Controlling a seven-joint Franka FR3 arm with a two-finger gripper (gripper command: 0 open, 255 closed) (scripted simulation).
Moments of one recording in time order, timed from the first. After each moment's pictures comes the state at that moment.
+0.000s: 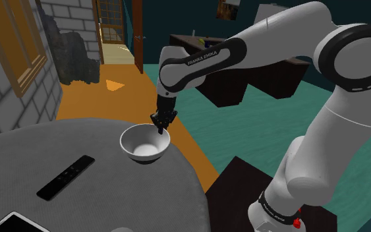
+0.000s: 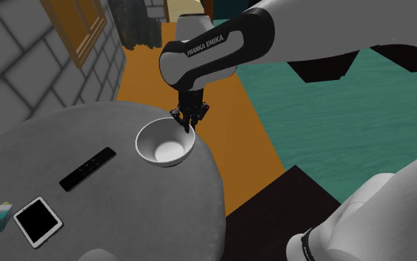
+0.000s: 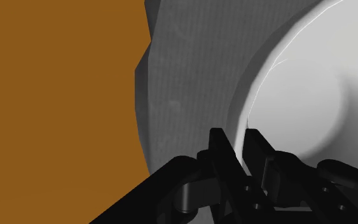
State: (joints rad) arm 0.12 -0.02 0.06 -2.19 0.18 2.13 0.14
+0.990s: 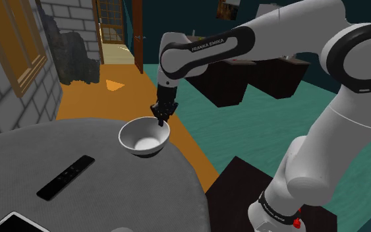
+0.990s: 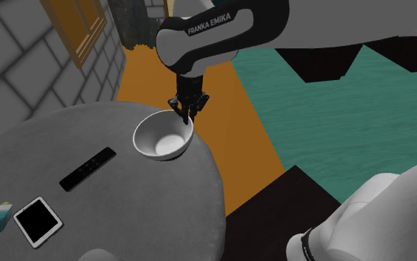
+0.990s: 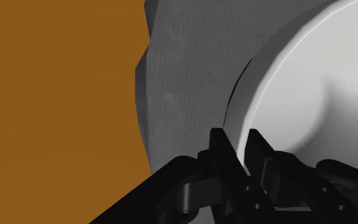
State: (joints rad) arm 0.12 -0.06 0.05 -2.12 0.17 2.02 0.16
